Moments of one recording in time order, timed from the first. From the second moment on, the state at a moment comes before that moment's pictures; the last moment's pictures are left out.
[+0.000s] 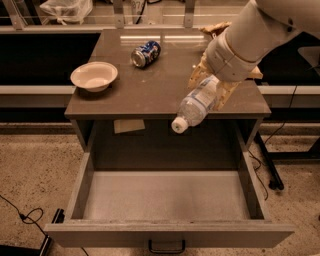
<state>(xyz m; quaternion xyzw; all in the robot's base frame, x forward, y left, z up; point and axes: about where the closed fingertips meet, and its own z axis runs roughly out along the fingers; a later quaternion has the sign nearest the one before) 0.552 -0.105 0.920 -0.93 0.28 -0.12 0.22</state>
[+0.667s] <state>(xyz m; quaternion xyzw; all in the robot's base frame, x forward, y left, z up) 0.506 -0.083 0.840 -0.91 0.35 -0.05 0.20</state>
